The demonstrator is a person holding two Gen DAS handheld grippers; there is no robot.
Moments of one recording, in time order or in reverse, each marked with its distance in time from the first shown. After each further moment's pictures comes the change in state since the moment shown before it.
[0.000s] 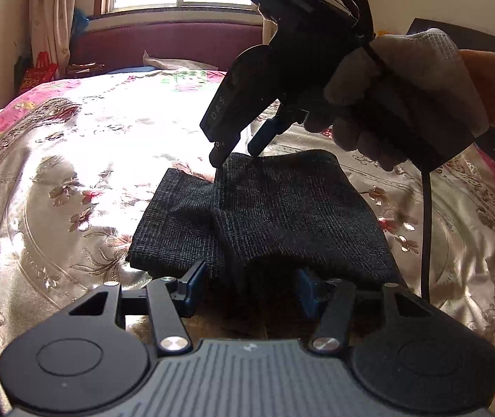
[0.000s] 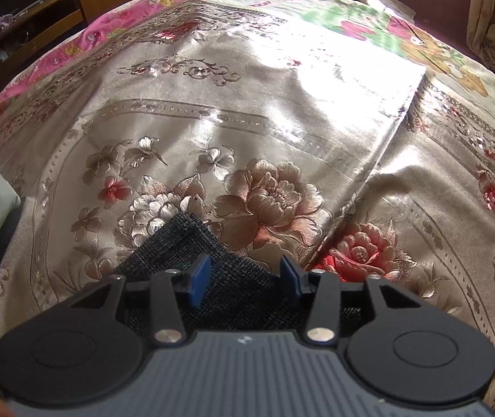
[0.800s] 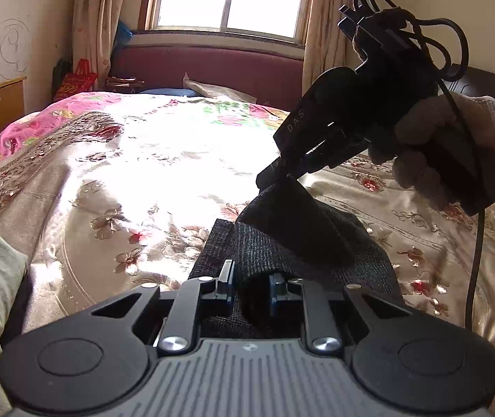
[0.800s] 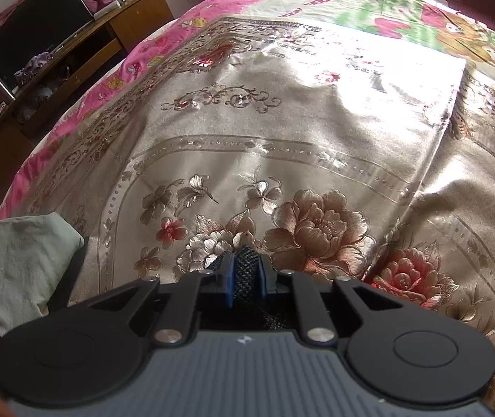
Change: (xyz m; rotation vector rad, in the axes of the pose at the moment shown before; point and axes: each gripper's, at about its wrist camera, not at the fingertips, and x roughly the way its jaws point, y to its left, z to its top) left arm -0.005 0.042 0.026 -0.104 -0.101 0.087; right arm -0.011 -0.021 0.039 0.088 -0.015 0.250
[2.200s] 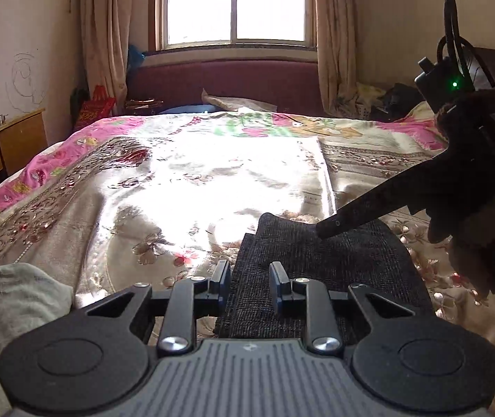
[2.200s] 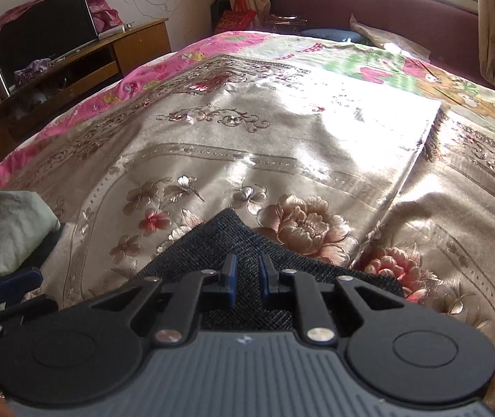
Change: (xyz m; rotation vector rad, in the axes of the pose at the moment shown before) left arm 0.000 0.004 0.010 0.114 -0.026 0.090; right arm 0.002 0.011 -0.073 -0.089 -0.196 -0.111
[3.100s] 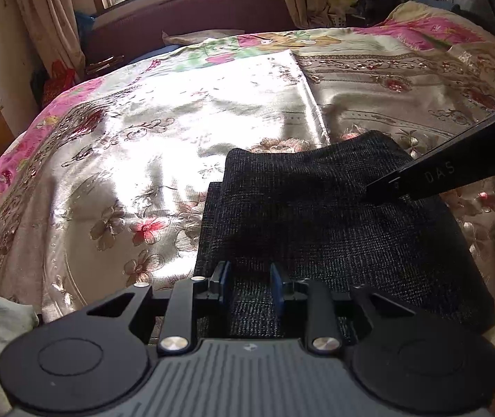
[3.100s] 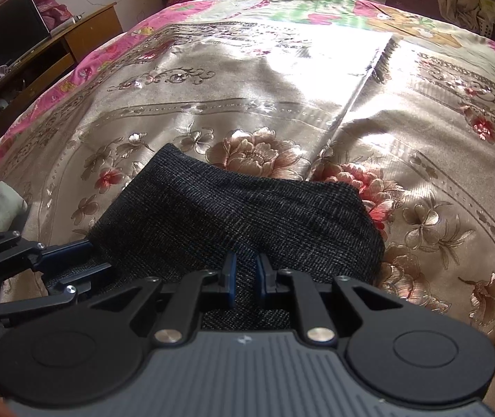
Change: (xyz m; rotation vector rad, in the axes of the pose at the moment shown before) left arm 0.072 -0.025 0.007 0.191 0.266 0.013; right arm -0.006 -0.033 -0.036 0.146 0.092 -0.071
